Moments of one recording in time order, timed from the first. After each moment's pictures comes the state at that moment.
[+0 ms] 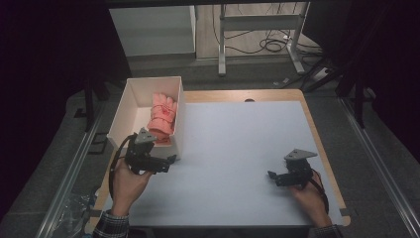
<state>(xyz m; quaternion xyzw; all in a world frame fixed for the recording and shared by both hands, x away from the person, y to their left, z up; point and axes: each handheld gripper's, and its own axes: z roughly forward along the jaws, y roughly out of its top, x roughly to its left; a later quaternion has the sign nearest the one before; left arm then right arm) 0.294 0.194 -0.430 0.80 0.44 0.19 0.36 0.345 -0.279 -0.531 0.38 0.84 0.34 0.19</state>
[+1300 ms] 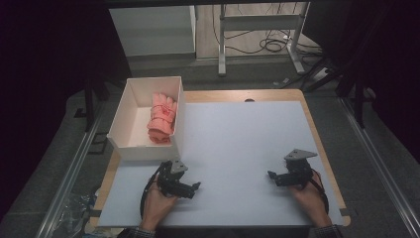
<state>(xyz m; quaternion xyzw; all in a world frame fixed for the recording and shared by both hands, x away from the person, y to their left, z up) 0.289 0.133 -0.541 0.84 0.39 0.16 0.34 0.345 -0.279 -0.531 0.38 0.84 0.34 0.19</state>
